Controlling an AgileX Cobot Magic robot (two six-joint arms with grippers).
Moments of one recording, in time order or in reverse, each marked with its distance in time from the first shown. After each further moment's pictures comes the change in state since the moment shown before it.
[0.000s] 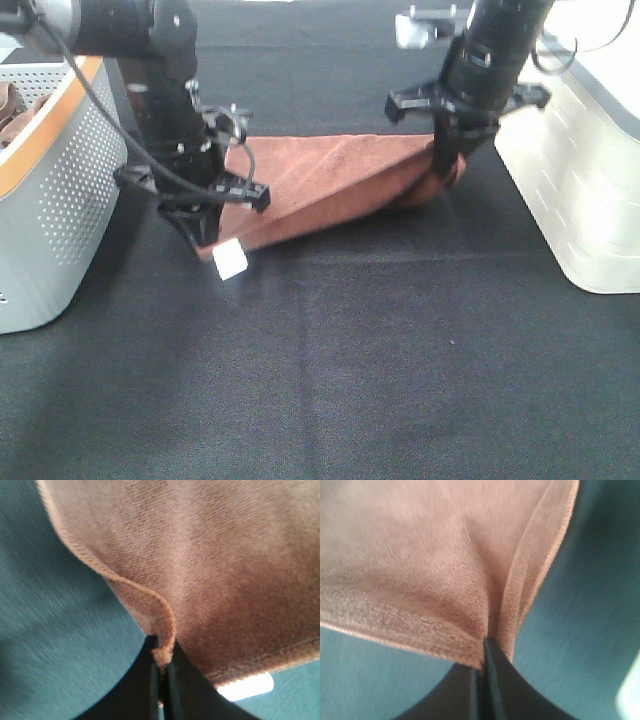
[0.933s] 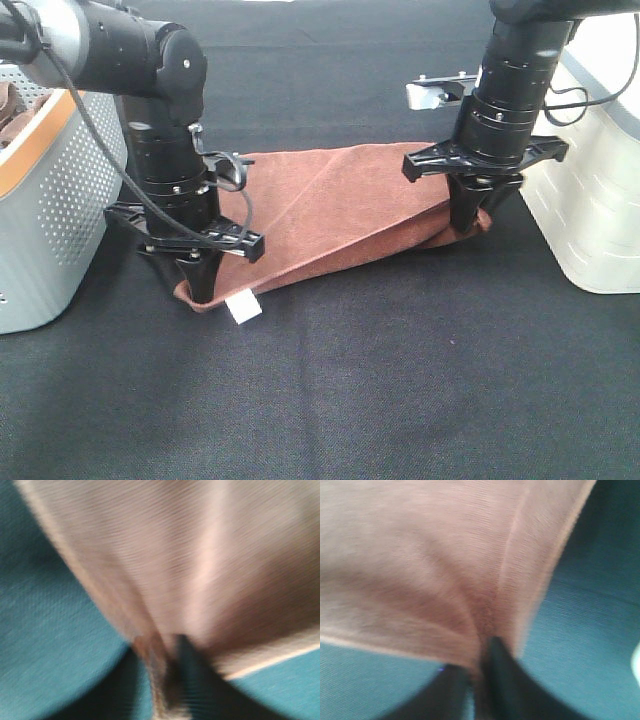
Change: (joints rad) left arm -0.045 -0.031 0.131 0.009 0.016 0.000; right arm -0.003 0.000 0.147 -0.041 -0.006 0.020
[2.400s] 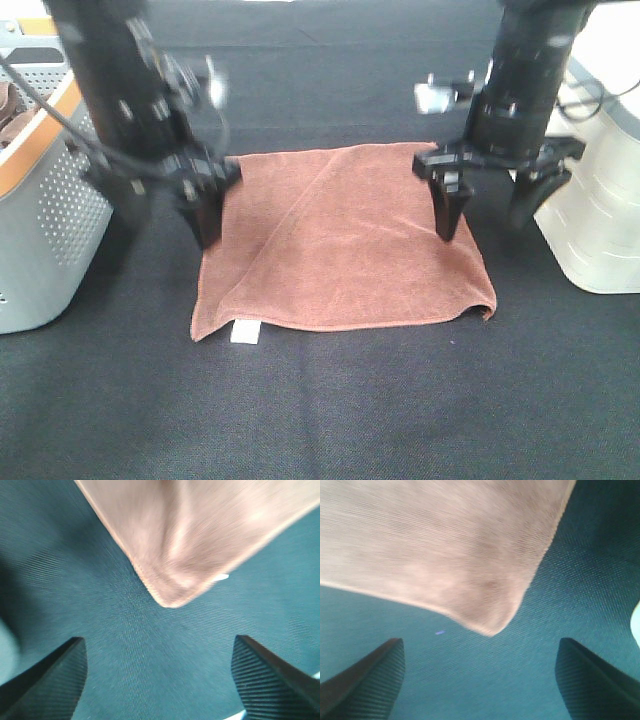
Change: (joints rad) left arm 0.002 -0.285 0.044 0.003 0.014 0.051; right arm 0.000 -0.051 0.000 0.021 0.100 0.002
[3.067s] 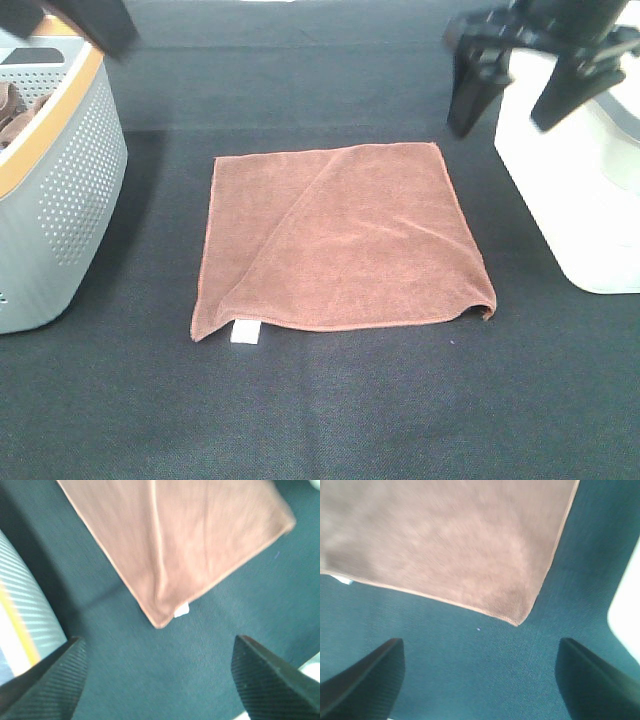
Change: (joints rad) left arm 0.000 -0.477 0.000 0.020 0.005 0.000; right arm 0.000 -0.299 0.000 0.058 0.003 0.000
